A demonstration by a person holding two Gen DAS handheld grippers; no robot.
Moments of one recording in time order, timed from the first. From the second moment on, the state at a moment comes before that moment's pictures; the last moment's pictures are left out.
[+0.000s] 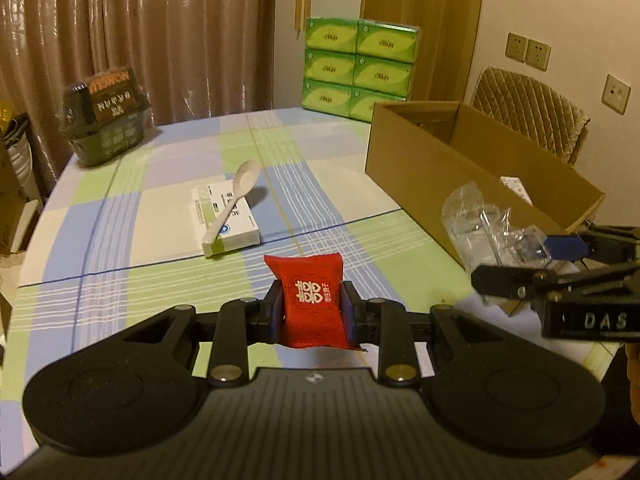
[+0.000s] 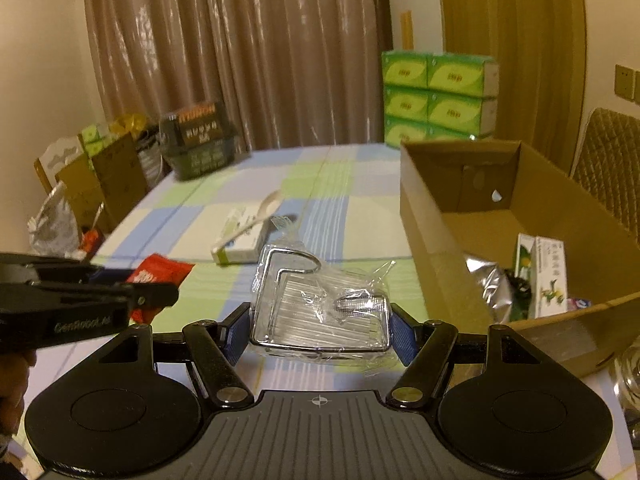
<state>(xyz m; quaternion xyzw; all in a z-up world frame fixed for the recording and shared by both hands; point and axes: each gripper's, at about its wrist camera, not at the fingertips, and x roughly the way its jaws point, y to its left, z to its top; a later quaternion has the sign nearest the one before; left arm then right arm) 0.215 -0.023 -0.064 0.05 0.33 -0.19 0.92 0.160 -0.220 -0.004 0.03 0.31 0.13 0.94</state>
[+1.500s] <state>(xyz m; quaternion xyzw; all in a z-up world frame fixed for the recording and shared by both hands) 0.214 -0.228 -0.011 0.07 0.29 -0.32 0.90 0.162 -0.417 0.037 0.07 0.25 -0.02 0.97</state>
